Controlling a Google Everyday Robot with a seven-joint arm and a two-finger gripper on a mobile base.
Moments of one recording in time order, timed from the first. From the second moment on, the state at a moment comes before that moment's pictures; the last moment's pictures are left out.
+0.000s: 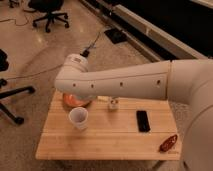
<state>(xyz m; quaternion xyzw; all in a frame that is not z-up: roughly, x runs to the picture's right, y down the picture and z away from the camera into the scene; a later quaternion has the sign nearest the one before) -0.068 0.051 0.681 -0.17 -0.09 -0.71 0.68</state>
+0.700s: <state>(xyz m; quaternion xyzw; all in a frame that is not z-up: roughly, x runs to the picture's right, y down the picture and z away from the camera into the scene) -0.092 0.061 0.697 -0.18 -0.08 -0.73 0.65</state>
